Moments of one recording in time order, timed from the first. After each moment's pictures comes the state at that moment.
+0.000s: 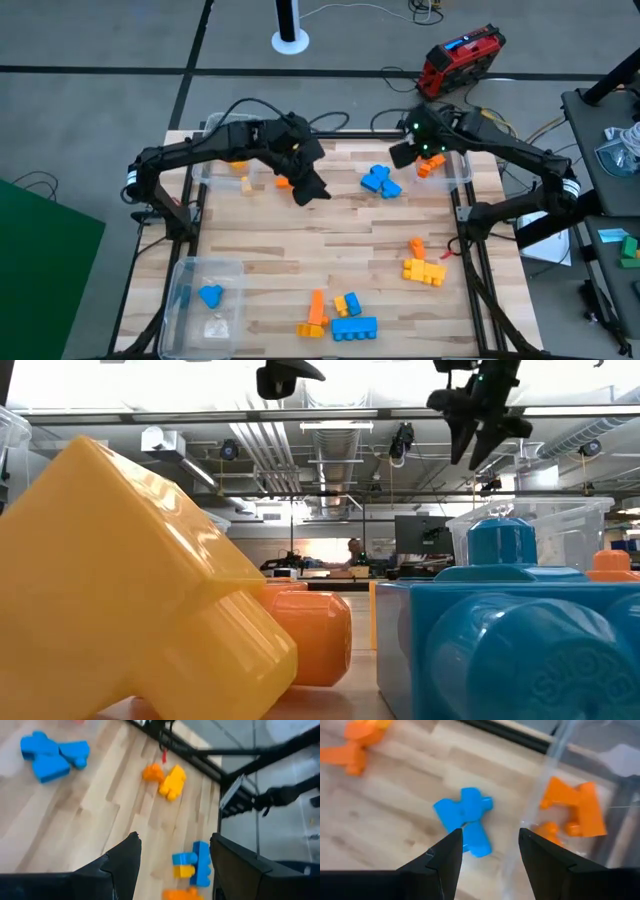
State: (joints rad) left arm 0.18 1.65 1.79 -0.89 0.37 -0.43; right arm -0.53 1.29 1.33 -1.16 0.15 0.58
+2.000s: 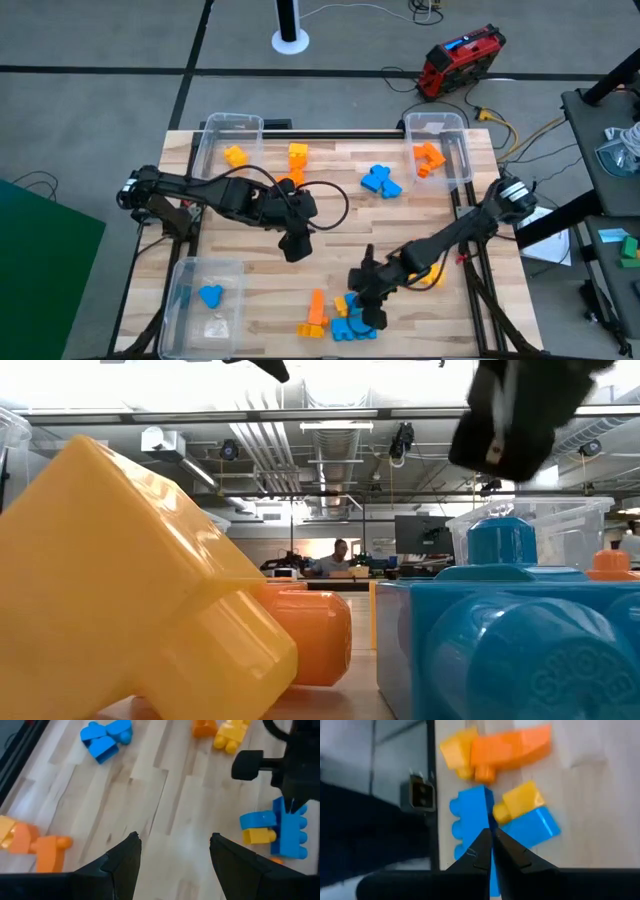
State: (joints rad) left arm -0.23 1.65 1.74 -1.07 -0.29 -0.43; right arm 0.49 1.75 1.16 -0.33 -0.15 0.71
